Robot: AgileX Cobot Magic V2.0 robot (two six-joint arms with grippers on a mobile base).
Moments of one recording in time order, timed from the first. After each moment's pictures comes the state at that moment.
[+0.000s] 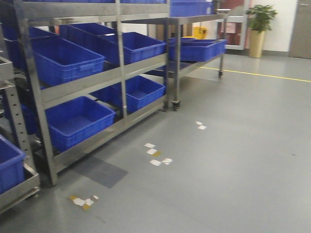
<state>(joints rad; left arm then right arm) -0.15 0.41 -0.44 0.22 0.54 -0.34 0.03 0.50 -0.43 0.07 0.38 0.17</state>
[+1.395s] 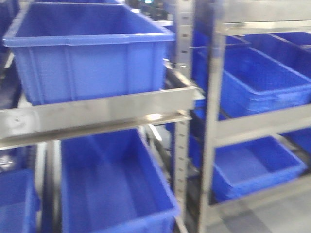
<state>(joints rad) -0.15 0.41 -0.44 0.22 0.54 -0.34 0.03 0.50 -0.43 0.07 0.38 0.17</state>
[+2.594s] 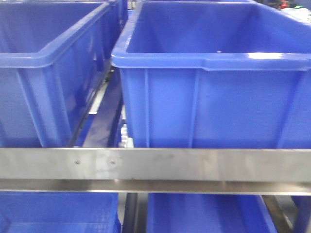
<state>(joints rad) -0.15 0.41 -0.44 0.22 0.54 -0.34 0.03 0.50 -0.43 0.07 0.38 0.17</state>
